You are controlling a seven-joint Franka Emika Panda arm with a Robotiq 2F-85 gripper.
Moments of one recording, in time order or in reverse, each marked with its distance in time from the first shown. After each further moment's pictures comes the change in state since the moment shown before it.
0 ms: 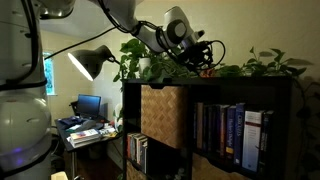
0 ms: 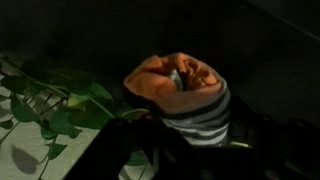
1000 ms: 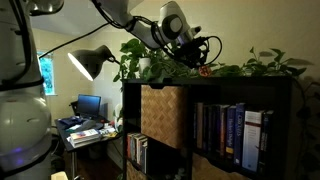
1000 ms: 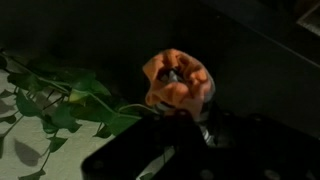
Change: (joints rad) arm 0.003 -0.077 0.007 -0.048 0.004 -0.033 -0.013
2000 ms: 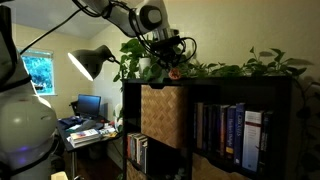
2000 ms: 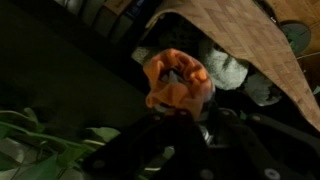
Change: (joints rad) arm 0.151 -0.216 0.009 -0.121 0.123 -0.364 -0.187
